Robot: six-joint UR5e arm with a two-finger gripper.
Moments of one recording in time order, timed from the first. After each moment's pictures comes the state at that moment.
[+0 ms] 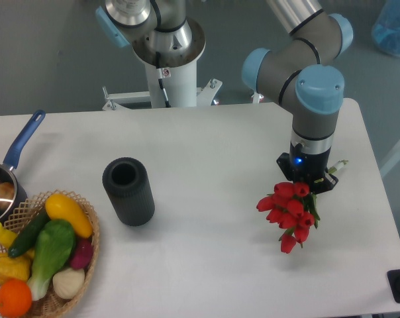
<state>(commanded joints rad) 2.70 -1.96 -1.62 -0.90 1.52 1.38</state>
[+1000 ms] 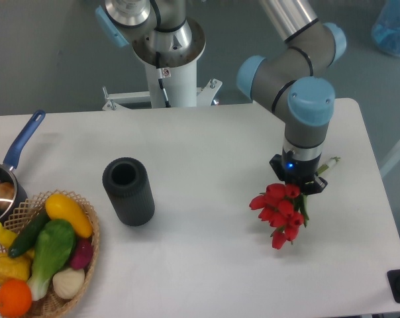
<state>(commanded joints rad) 2.66 -2.00 -1.67 -0.90 1.56 1.39</state>
